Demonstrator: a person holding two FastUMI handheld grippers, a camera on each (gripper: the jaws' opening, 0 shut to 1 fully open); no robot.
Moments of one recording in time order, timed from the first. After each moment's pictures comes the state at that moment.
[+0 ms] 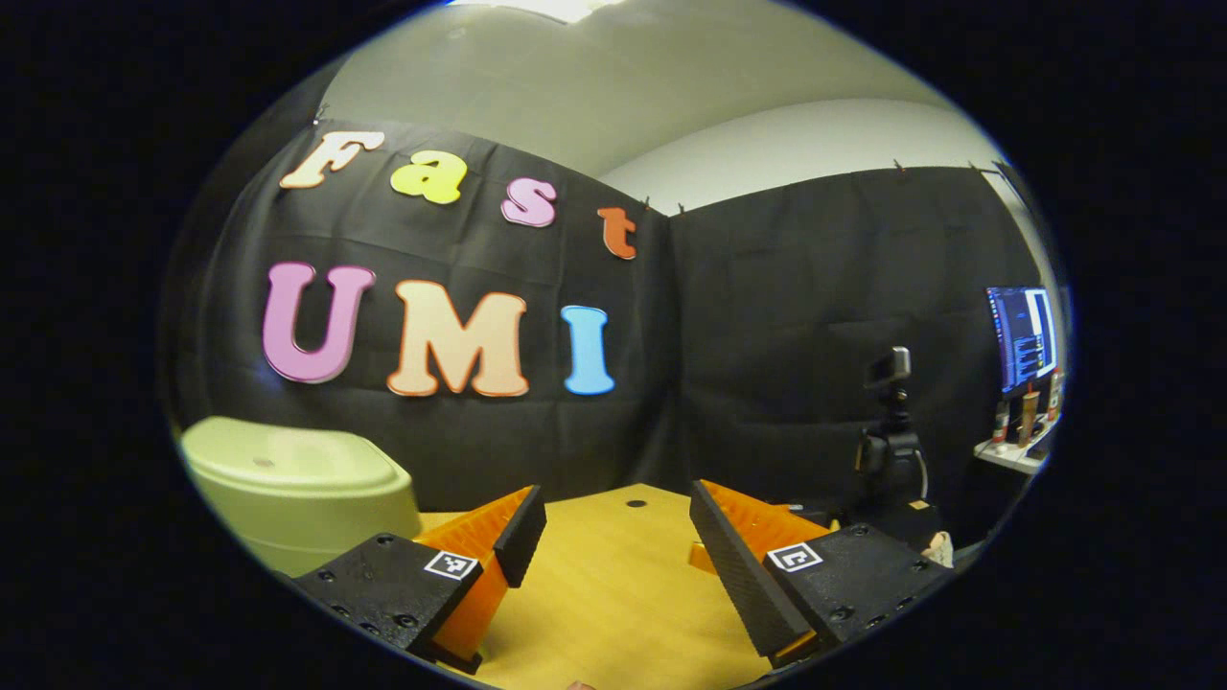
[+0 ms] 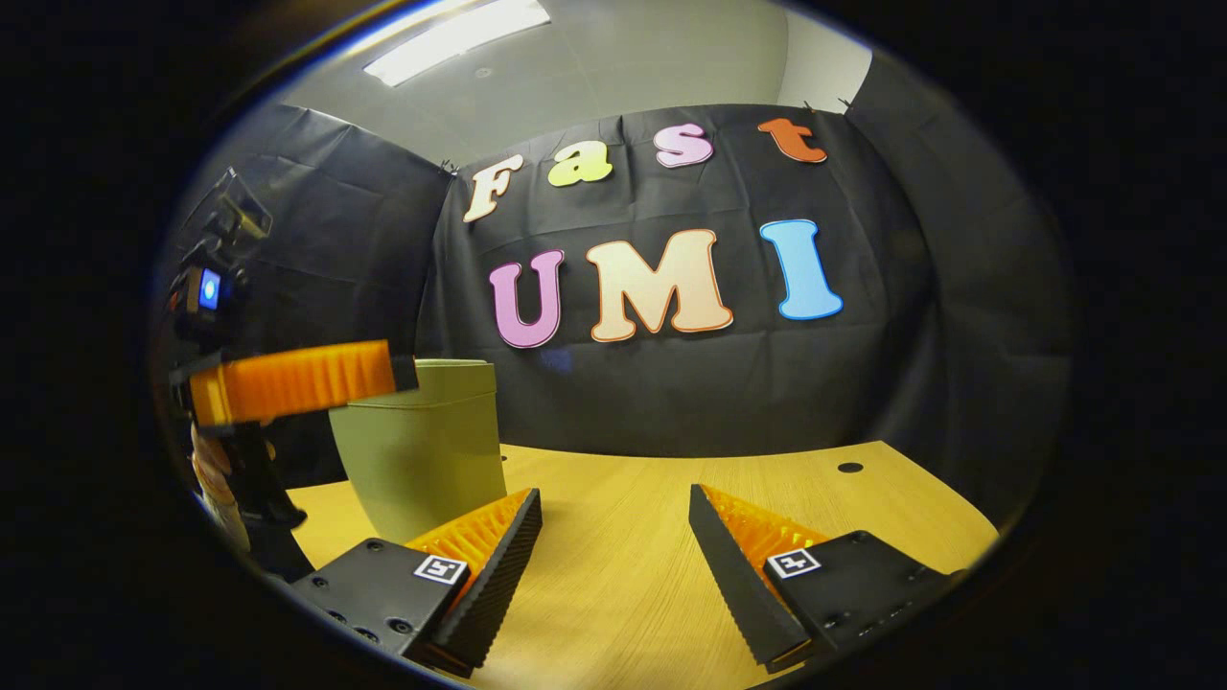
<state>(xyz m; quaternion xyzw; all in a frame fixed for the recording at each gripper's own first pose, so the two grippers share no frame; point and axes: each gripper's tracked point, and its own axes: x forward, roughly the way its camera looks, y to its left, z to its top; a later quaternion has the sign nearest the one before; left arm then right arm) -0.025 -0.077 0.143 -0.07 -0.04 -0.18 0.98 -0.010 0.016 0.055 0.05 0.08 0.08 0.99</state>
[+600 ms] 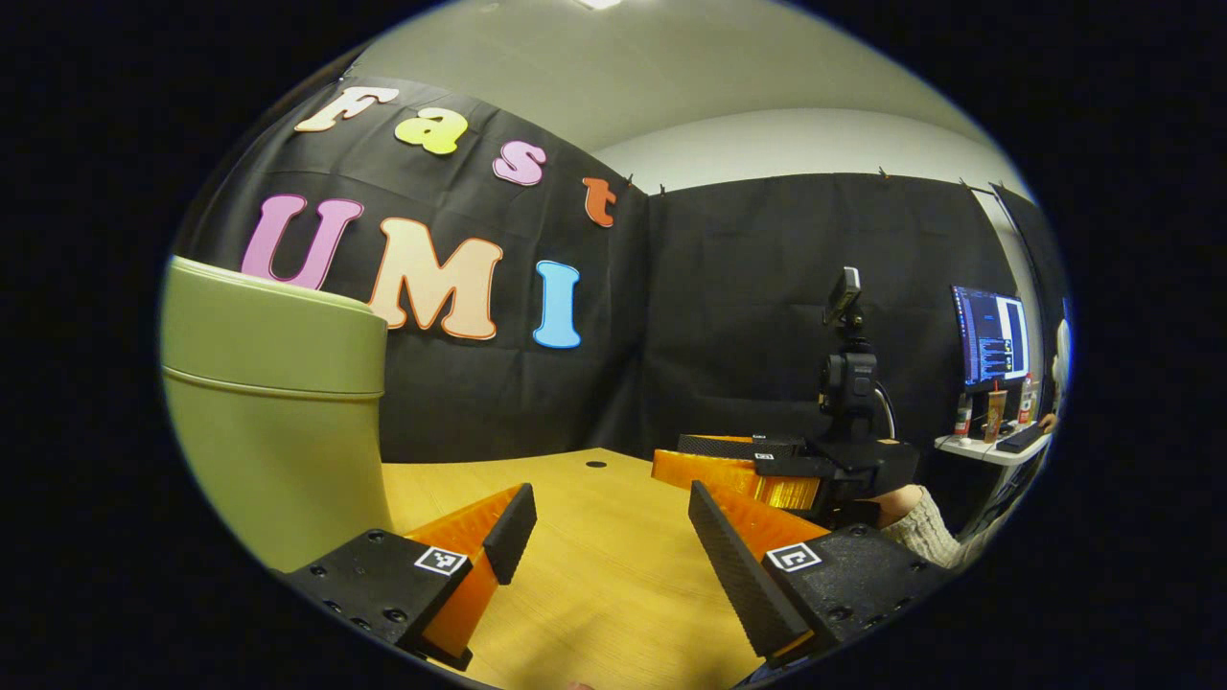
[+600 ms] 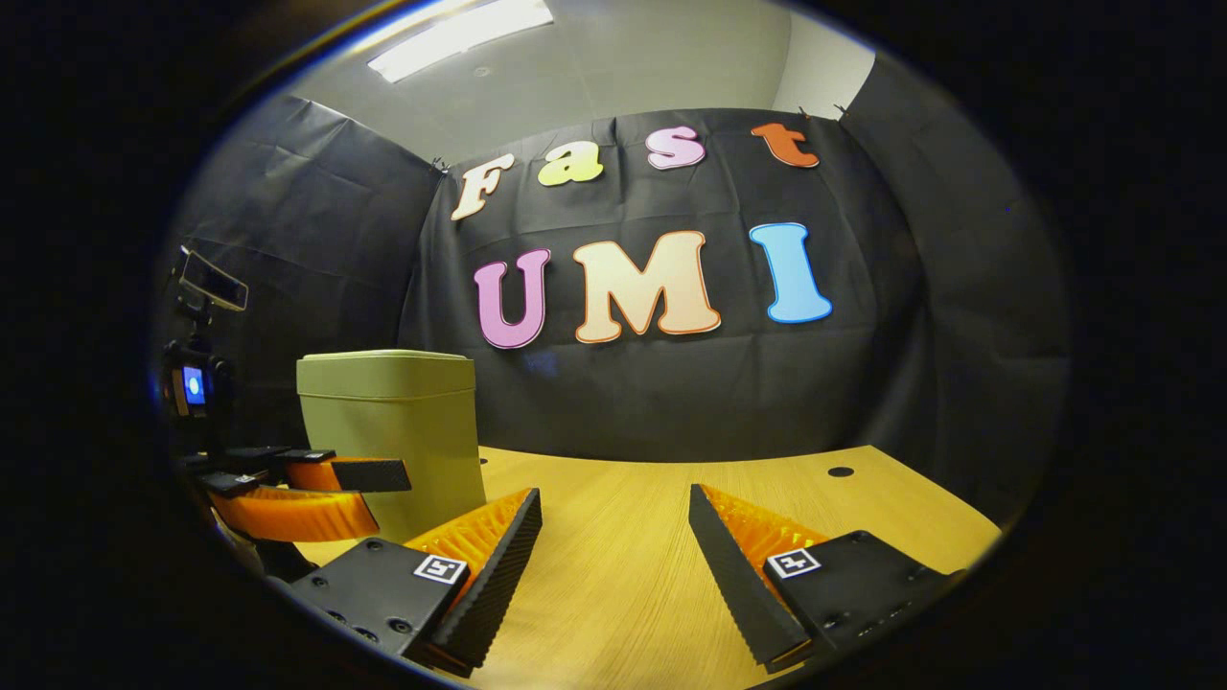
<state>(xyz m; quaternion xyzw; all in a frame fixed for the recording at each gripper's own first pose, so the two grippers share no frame) -0.031 -0.063 0.072 -0.07 -0.03 -0.21 0.98 0.008 0.011 0.040 0.05 0.07 0.06 0.99</state>
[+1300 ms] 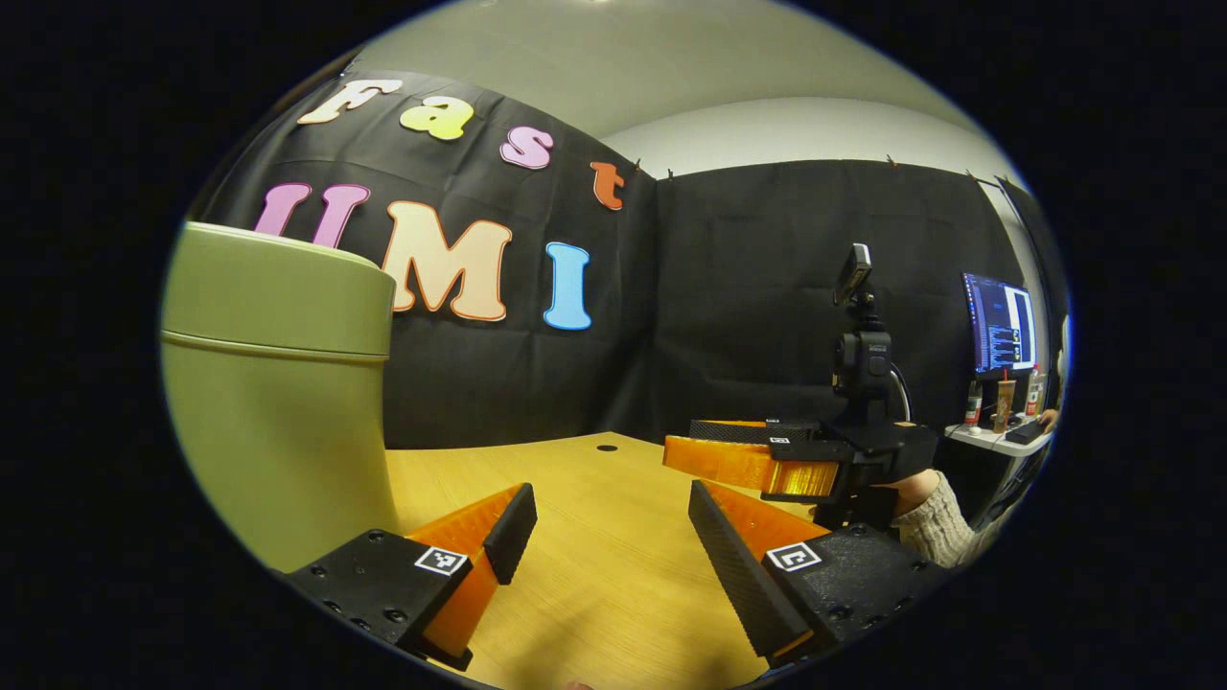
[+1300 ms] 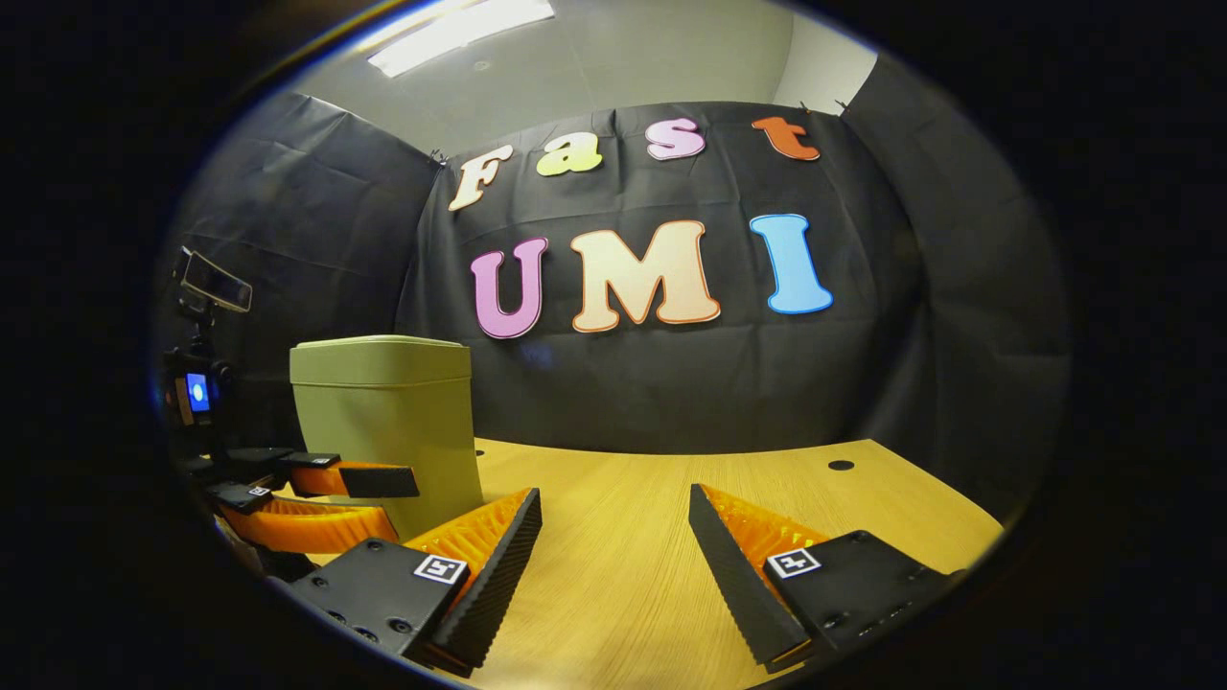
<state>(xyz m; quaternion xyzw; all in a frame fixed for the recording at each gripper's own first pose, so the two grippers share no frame) -0.021 -0.053 0.051 -0.07 0.00 -0.19 0.98 0.016 0.012 0.028 0.04 0.08 0.05 0.99</state>
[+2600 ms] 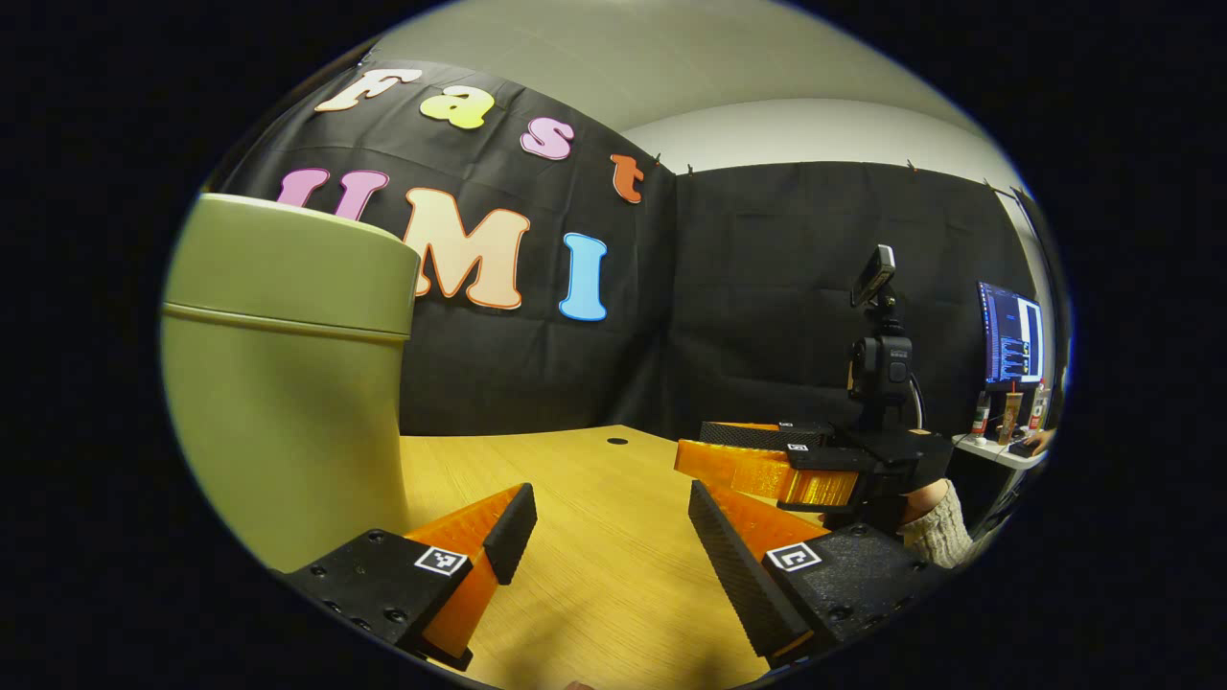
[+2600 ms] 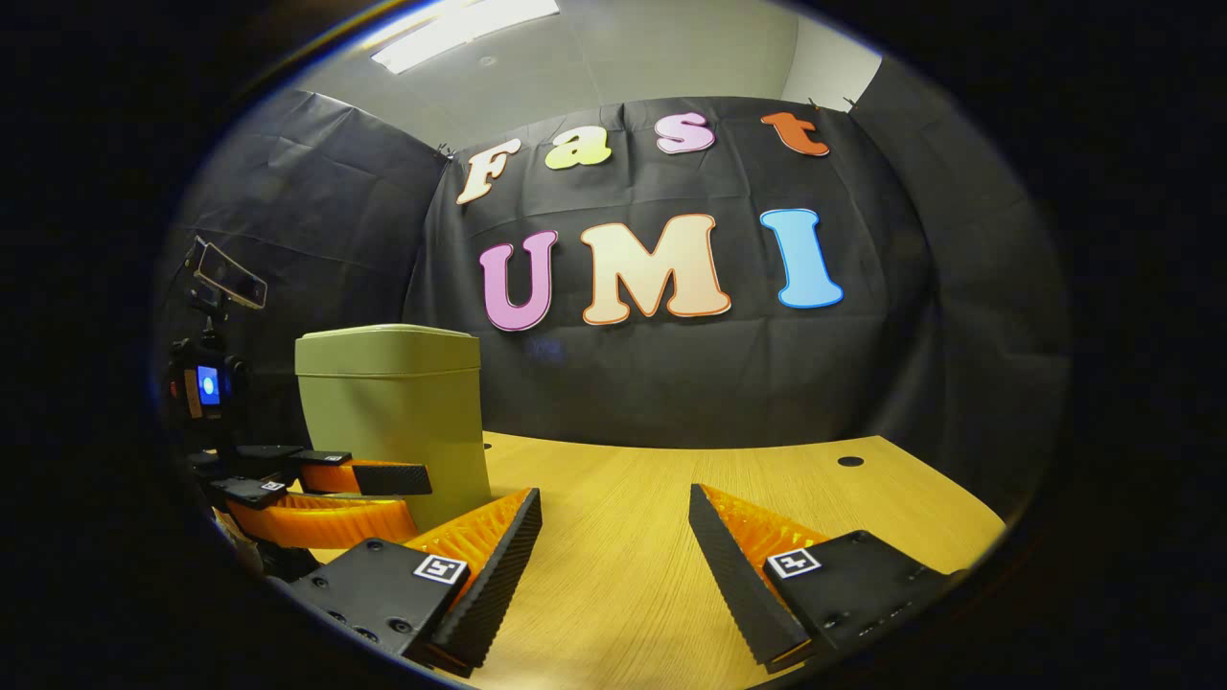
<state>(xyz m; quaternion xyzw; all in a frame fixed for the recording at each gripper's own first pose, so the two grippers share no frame) -0.017 -0.046 0.044 -0.09 0.01 -0.17 0.98 0.021 0.020 0.023 0.03 0.09 0.07 0.99</state>
